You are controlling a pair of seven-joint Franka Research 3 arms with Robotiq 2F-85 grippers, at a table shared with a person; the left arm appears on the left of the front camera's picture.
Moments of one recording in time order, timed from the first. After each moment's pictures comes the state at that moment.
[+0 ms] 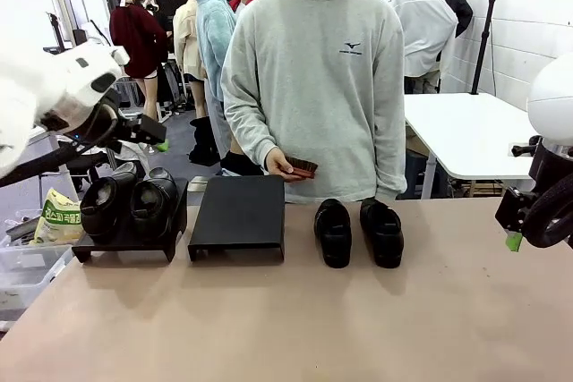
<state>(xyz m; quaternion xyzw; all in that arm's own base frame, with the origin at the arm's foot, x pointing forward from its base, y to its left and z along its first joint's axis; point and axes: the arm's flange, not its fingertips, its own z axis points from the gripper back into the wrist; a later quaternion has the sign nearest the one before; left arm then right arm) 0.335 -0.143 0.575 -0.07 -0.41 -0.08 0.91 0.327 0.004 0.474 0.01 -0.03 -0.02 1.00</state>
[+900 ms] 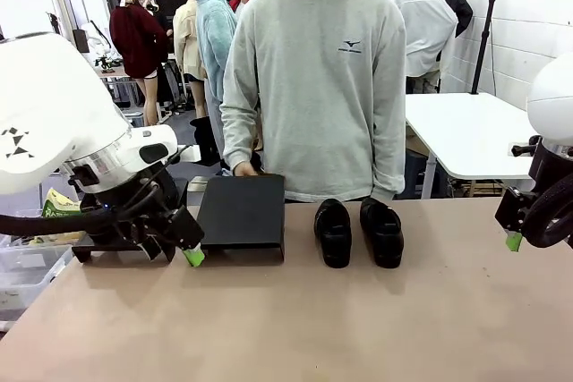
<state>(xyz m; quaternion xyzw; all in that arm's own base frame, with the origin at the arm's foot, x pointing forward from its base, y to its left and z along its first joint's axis) 0.282 -0.212 0.491 -0.10 -0.11 -0.21 0.96 0.327 0.004 0.474 0.01 -0.03 -0.02 1.00</state>
